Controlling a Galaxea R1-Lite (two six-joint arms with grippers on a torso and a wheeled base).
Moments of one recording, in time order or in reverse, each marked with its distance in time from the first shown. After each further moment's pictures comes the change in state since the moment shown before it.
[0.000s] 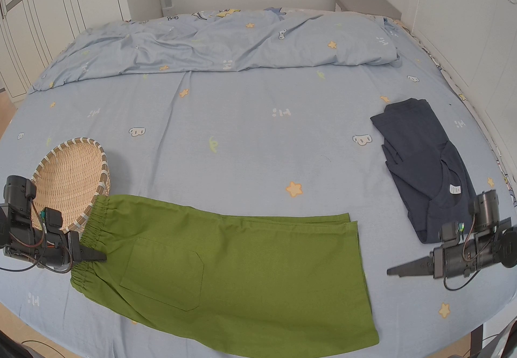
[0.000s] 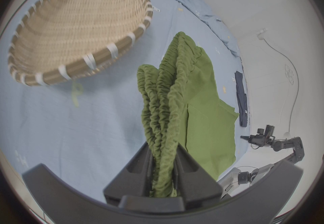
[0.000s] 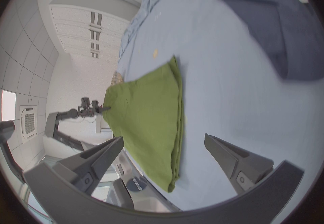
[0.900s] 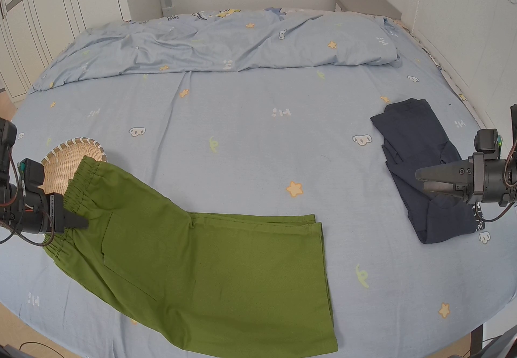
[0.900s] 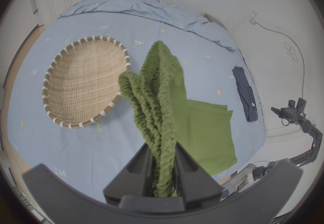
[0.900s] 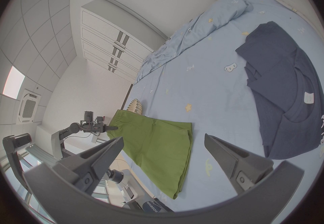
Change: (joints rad) left arm -0.188 -0.212 -0.327 0.370 0.271 -0.001; right arm 0.049 -0.294 -0.446 0.321 -0.075 0.145
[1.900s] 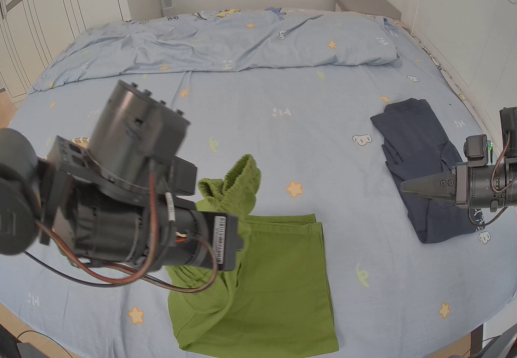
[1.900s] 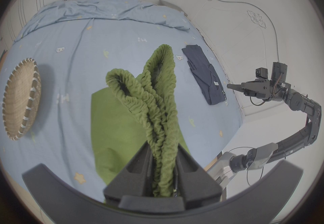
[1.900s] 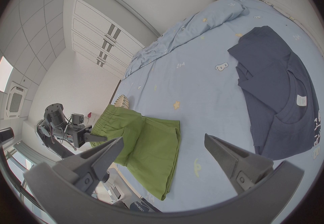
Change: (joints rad) left arm -0.934 0.240 -0.217 -0.112 0.421 -0.460; right arm 0.086 0.028 0.003 0.014 -0.187 -0.043
